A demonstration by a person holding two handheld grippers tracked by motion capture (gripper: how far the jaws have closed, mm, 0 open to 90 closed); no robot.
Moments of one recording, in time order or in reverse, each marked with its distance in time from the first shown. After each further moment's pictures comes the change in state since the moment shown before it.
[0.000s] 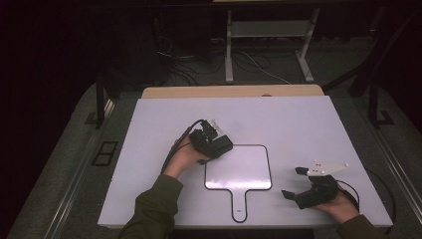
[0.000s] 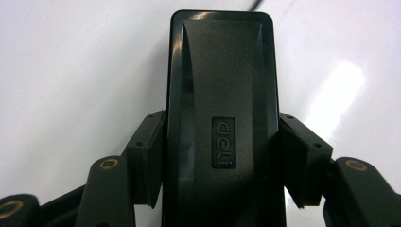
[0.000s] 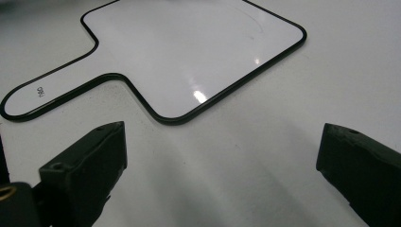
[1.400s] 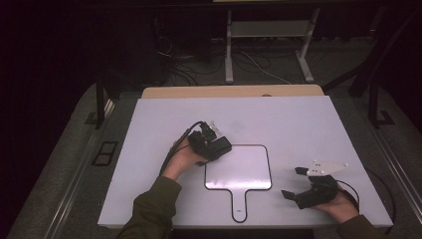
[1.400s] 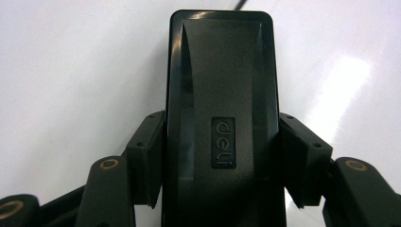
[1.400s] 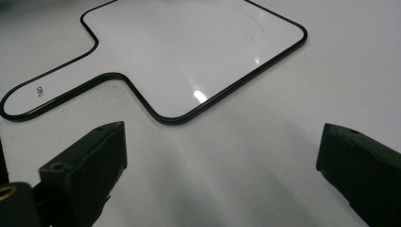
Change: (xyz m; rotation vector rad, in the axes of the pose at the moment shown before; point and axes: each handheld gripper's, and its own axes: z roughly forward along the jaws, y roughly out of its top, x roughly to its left) left arm 0.002 -0.003 -0.001 -0.002 0.016 -0.011; right arm 0.000 0.000 0.001 0.002 -0.001 -0.001
